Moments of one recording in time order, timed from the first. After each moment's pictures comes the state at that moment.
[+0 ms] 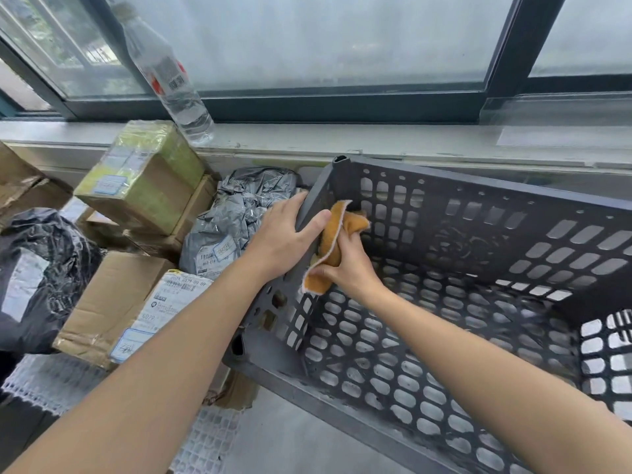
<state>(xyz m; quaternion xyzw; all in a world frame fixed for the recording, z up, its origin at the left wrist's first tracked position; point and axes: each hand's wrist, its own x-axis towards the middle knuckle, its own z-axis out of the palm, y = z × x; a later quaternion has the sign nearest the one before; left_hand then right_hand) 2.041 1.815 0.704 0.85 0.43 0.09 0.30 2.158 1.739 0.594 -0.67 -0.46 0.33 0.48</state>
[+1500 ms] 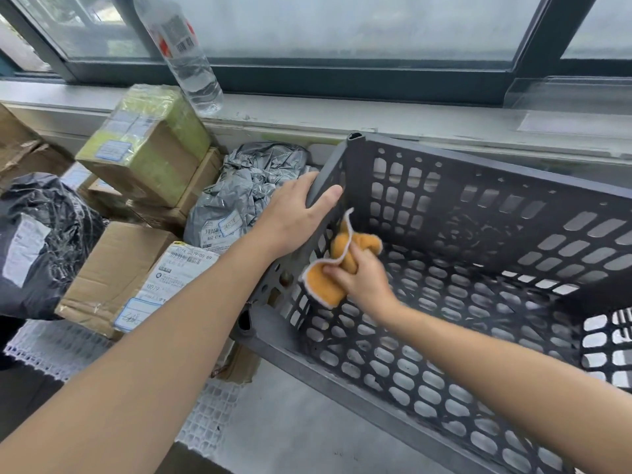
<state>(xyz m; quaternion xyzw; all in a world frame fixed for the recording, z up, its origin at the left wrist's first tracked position) 2.041 1.816 0.701 0.84 0.43 0.10 0.33 2.137 1.696 0.582 -0.67 -0.43 0.37 0.48</state>
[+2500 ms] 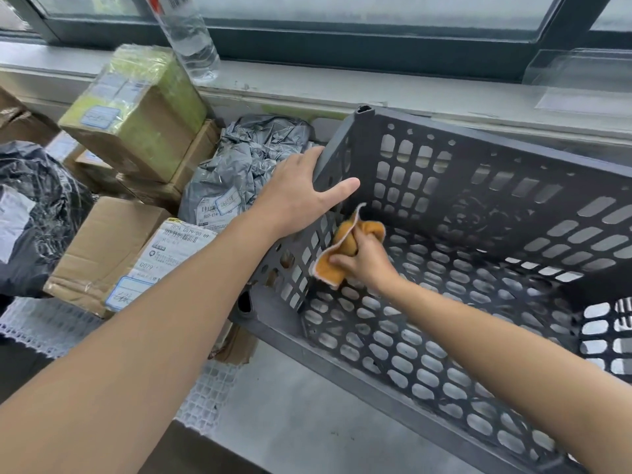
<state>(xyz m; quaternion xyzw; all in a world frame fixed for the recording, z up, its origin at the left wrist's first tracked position) 2.040 1.817 0.700 0.86 0.42 0.07 0.27 2.155 1.716 0.548 -0.73 -0.46 0.38 0.34</state>
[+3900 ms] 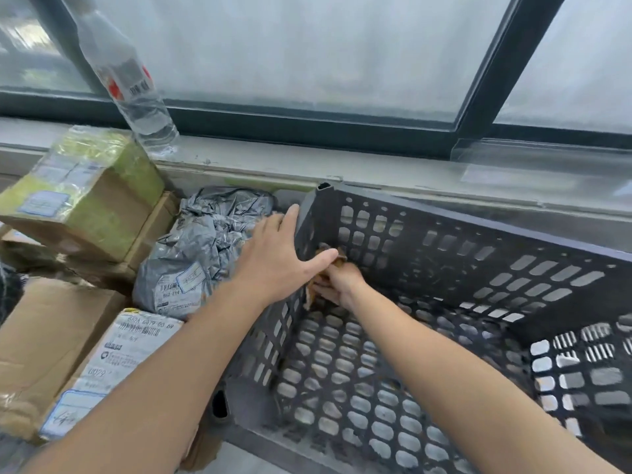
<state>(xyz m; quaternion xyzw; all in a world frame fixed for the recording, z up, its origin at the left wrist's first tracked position) 2.060 1.821 0.708 0.90 0.40 0.03 0.18 2.185 1.776 0.586 -0.66 0.01 0.53 0.54</state>
